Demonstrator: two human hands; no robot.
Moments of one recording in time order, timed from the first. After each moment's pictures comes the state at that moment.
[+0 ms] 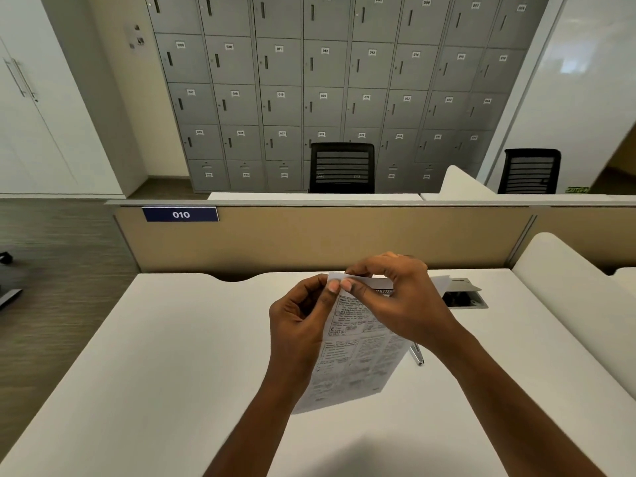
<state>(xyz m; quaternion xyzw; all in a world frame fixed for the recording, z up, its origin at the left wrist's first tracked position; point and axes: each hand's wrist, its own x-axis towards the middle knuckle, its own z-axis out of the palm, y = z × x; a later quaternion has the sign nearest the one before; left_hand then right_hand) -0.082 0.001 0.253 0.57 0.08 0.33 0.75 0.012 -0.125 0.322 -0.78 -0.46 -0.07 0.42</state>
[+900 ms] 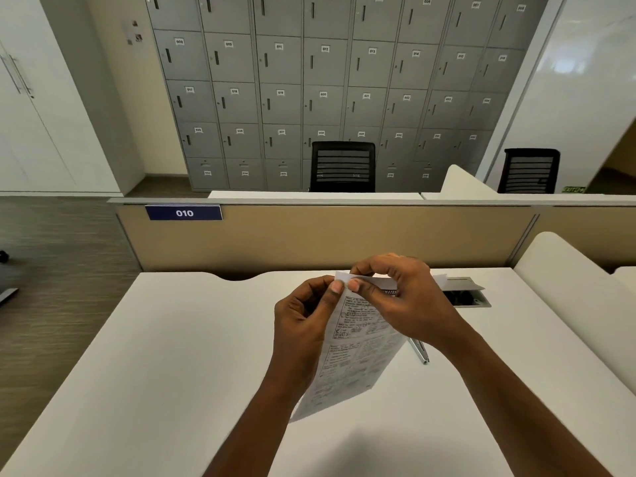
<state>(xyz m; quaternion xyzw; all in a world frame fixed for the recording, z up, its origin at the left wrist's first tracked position) -0.089 0.019 0.250 0.57 0.07 0.29 0.76 0.005 -0.113 0.324 -0.80 -0.45 -0.03 0.41</state>
